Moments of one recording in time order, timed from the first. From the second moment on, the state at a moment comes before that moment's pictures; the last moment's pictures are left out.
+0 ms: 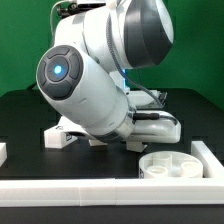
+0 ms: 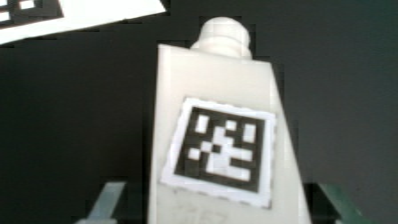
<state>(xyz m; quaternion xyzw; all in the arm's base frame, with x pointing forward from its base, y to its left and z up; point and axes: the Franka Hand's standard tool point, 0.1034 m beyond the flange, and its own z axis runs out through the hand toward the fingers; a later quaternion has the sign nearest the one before) 0.483 0.037 0.005 -0.88 0.19 0.41 0.17</state>
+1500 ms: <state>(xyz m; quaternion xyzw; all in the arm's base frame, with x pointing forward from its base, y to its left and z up) 0.550 0.040 0.116 -0.95 0.10 0.24 0.17</state>
